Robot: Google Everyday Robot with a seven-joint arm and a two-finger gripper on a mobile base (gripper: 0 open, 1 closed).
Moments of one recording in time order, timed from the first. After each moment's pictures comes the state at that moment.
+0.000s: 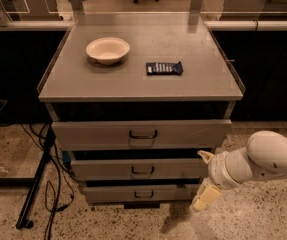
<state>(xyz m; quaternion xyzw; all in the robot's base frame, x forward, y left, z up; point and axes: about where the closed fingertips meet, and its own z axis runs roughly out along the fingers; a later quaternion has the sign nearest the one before) 0.460 -0.174 0.595 -0.58 0.76 0.15 0.25</state>
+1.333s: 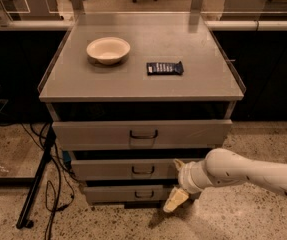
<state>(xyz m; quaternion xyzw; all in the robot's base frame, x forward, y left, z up) 0.505 -0.106 0.477 -0.59 0.75 0.15 0.27</state>
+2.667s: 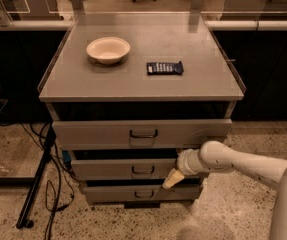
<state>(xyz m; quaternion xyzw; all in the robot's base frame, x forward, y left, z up) 0.620 -0.125 0.416 -0.56 0.75 0.11 0.33</state>
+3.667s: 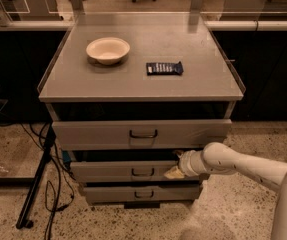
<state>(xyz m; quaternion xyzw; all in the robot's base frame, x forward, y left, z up) 0.619 -0.133 0.405 -0.55 0.76 0.12 0.33</state>
